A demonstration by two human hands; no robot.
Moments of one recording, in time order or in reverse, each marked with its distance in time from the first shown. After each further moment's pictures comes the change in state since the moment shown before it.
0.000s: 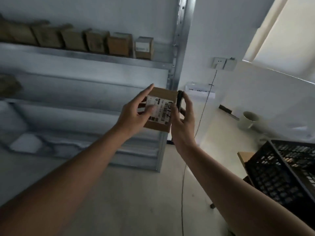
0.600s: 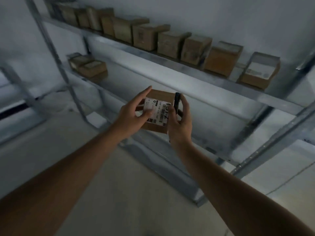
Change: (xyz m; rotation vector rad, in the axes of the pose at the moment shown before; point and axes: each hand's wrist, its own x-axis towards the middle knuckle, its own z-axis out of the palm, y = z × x) left_hand 0.065 -0.177 -0.242 0.150 0.356 -0.284; right_hand 0.119 0.113 0.317 0.057 -0.442 0.193
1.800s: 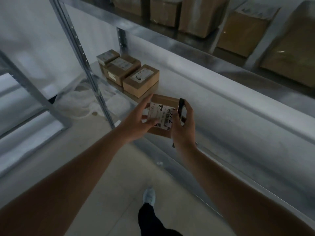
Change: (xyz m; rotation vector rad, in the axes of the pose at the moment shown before) left_hand 0.347 -0.390 -0.412 -0.023 -0.174 -0.307; right_hand 0.326 0.198 0.554 -0.173 0.007 0.274
